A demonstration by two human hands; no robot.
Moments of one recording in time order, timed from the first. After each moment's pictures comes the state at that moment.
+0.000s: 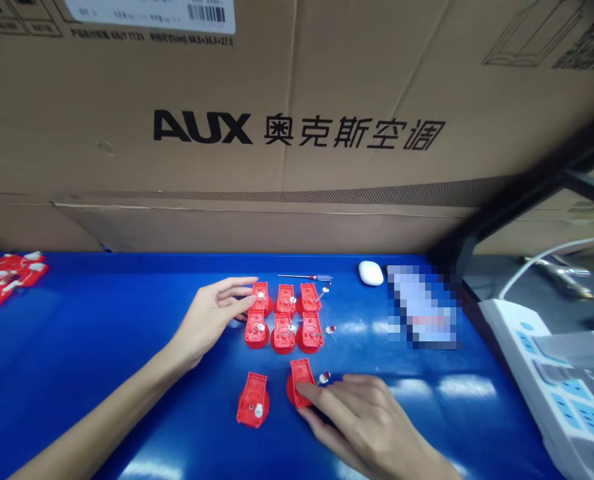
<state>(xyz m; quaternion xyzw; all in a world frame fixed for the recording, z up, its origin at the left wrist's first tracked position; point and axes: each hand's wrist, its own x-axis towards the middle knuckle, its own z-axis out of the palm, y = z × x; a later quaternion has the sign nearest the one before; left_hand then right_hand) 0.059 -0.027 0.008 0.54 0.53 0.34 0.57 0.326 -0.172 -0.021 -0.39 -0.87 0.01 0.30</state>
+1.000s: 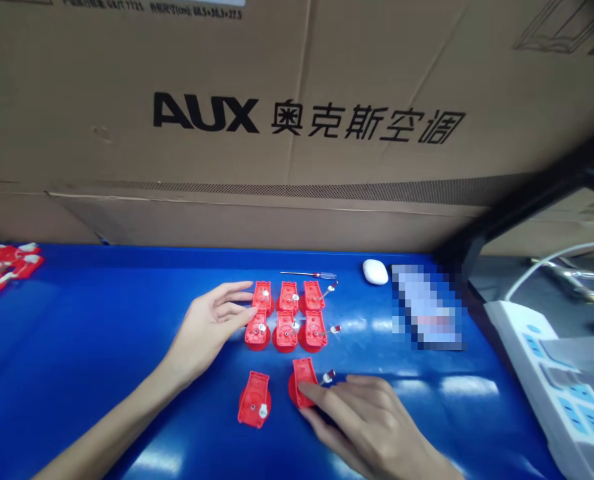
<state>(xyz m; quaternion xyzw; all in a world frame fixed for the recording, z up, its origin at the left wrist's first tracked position) 0.052 -0.046 -0.001 0.54 0.52 0.36 0.56 0.328 -0.173 -0.020 -0.38 -0.87 0.02 0.30</state>
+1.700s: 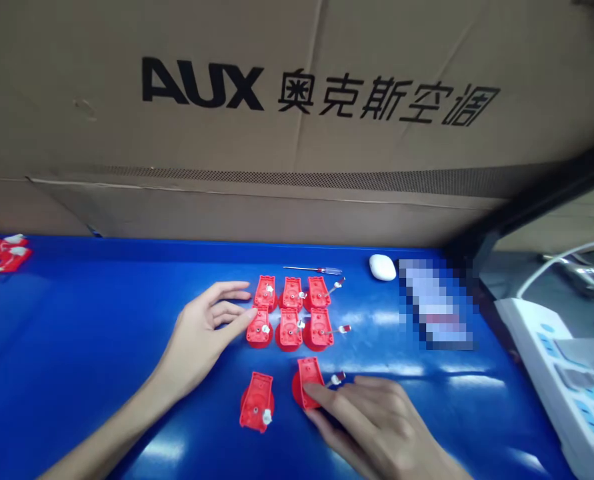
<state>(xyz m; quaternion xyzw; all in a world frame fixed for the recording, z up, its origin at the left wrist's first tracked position) 0.043 -0.057 -0.013 0.55 0.53 0.37 0.53 0.330 -0.175 -0.021 -0.39 -0.87 0.04 0.29</state>
